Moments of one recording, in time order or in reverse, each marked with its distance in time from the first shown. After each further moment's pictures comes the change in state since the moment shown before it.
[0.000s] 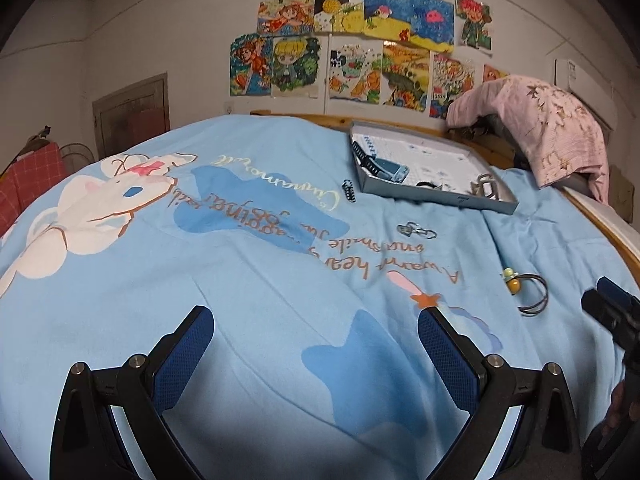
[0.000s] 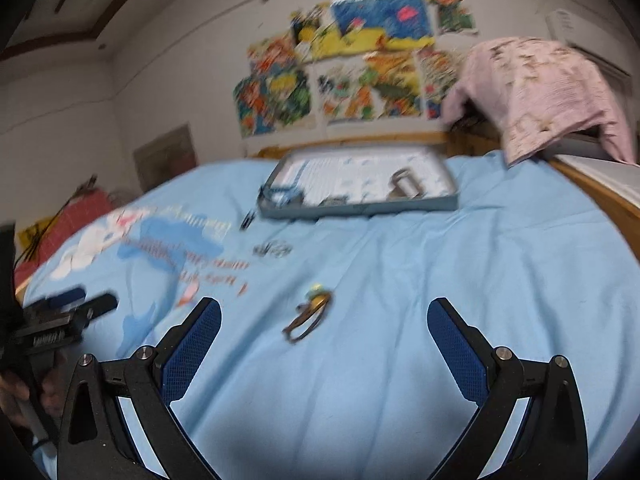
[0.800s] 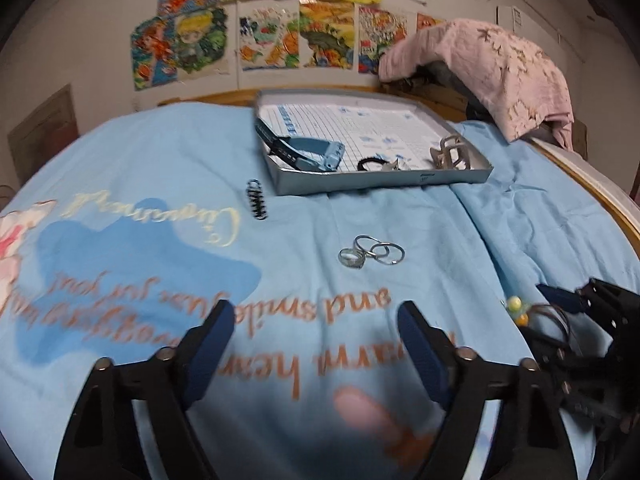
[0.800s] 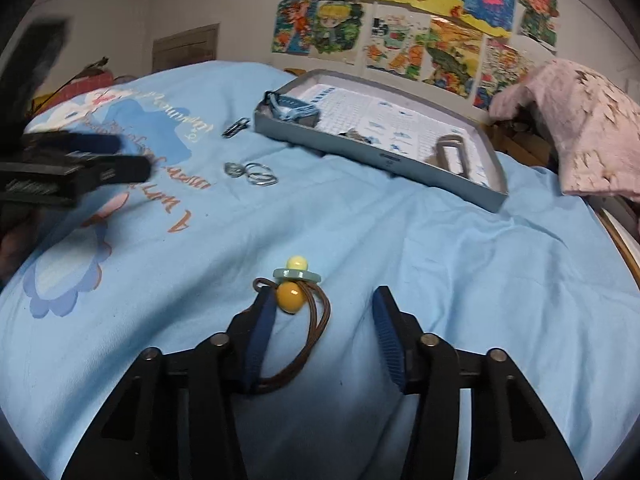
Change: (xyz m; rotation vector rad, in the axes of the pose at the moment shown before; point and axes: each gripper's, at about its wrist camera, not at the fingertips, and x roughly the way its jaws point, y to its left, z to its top) left arm 0.125 -0.054 0.058 0.199 0.128 -0.224; right arm 0.093 0.018 0.002 -0.326 0.219 -0.056
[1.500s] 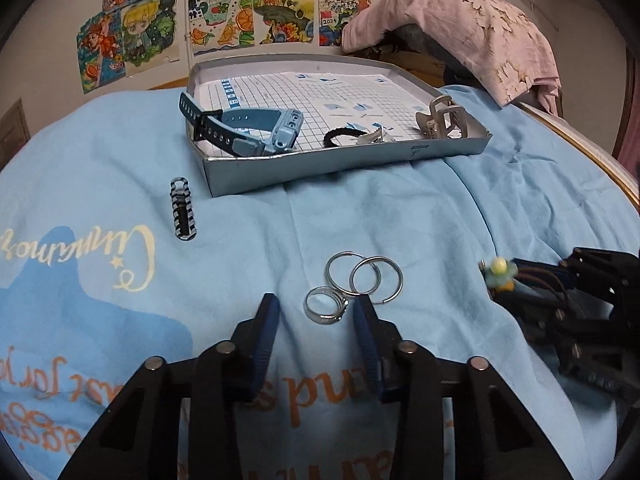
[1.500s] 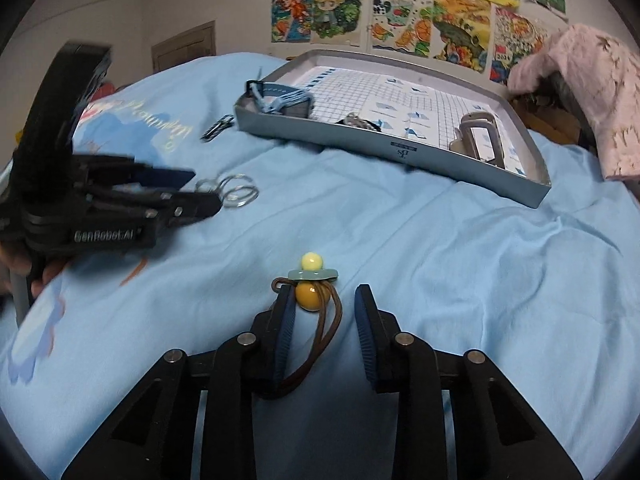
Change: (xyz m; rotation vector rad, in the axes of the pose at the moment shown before) left arm 0.073 -0.014 0.019 0.101 0.063 -0.098; right arm 0.060 -0.020 0.025 0.090 0.045 0.095
